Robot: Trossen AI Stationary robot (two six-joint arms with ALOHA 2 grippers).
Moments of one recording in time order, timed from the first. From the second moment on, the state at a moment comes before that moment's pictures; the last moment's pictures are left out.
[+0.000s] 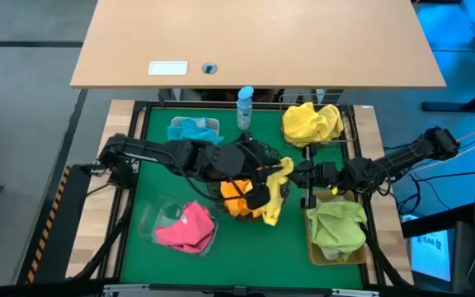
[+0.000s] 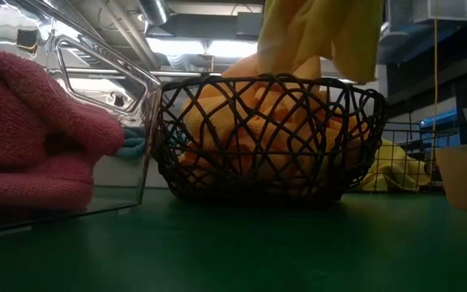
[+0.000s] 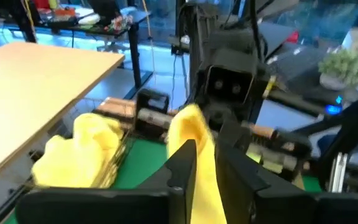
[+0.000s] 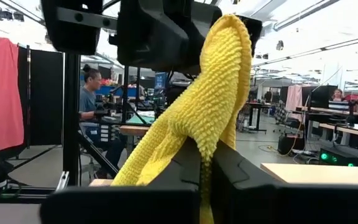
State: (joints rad) left arm -0.23 1.90 2.14 -0.58 -0.47 -0.22; right arm 0.37 1.05 0.54 0.83 0.37 -0.19
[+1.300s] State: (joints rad) left arm -0.46 1.46 1.62 -1.11 -0.79 -0.42; right arm 0.20 0.60 0.68 0.65 1.24 -0.82
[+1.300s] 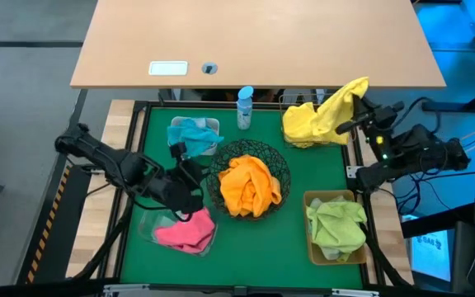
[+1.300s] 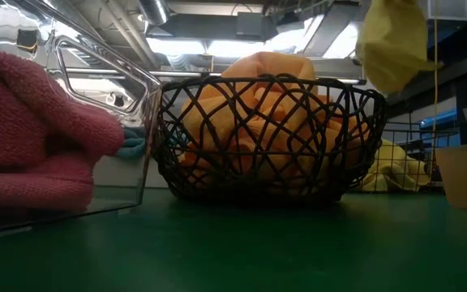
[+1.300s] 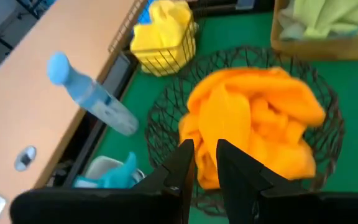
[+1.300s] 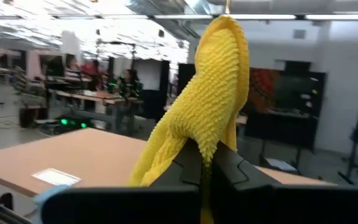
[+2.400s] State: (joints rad) left arm -0.07 0.74 0.31 0.15 -0.12 0.02; right arm -0.67 0.88 0.68 -0.13 0.57 0.05
